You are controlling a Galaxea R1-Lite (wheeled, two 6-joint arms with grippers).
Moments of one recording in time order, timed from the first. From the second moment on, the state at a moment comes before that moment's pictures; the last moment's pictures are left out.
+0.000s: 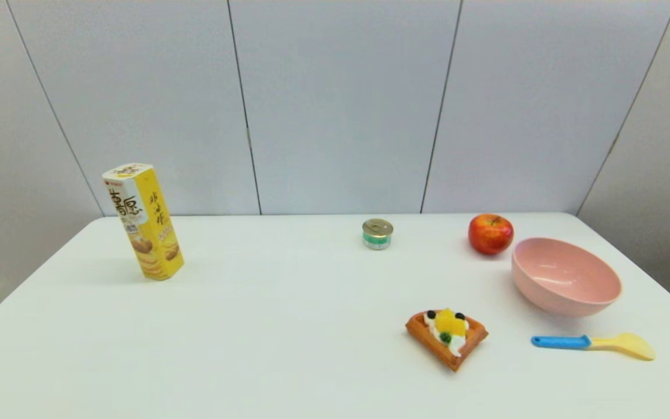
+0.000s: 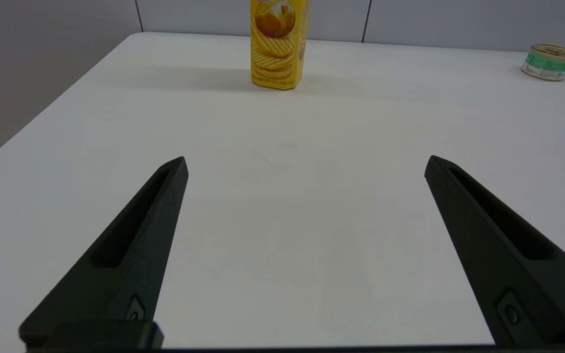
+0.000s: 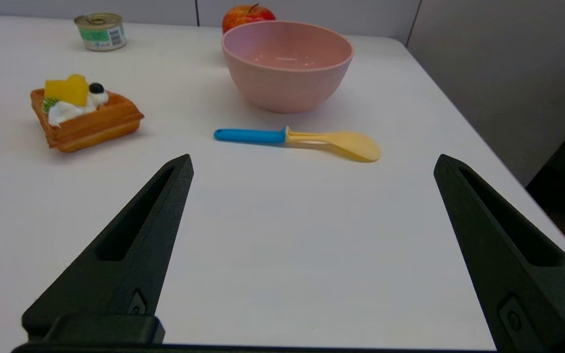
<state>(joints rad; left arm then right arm) 0.00 0.00 0.00 0.00 0.00 -0.03 -0.01 0.00 -0.09 0.12 -0.05 -0.08</state>
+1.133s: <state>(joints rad) 0.00 0.00 0.00 0.00 0.00 -0.03 -0.01 0.00 0.00 0.01 -0.03 0.02</state>
